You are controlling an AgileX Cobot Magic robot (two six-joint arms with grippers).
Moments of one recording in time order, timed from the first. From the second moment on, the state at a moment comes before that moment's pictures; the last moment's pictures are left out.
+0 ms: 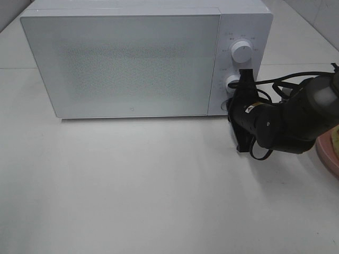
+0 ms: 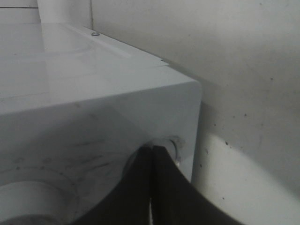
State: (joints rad) left arm 0.03 0.00 -0.50 -0.11 1.04 0.07; right arm 0.43 2.07 -0.79 0.50 -0.81 1.36
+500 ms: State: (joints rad) left arm 0.03 0.00 -0.50 -0.11 1.04 0.07; right arm 0.43 2.10 -0.82 0.51 -0.84 1.35
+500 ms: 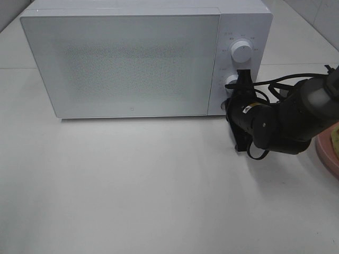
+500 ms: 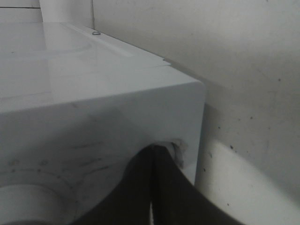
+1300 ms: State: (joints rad) left arm 0.03 0.00 -0.50 -0.11 1.04 0.07; right arm 0.43 2.15 -0.85 0.49 -0.88 1.37
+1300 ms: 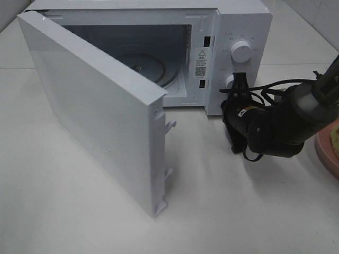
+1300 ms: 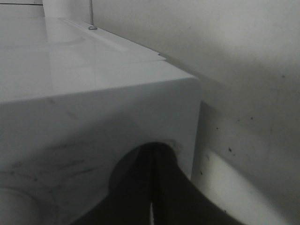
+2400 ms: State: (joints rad) left arm 0.03 0.00 -0.50 -0.11 1.04 0.07; right arm 0.42 1.99 -0.68 0.37 -0.83 1.39
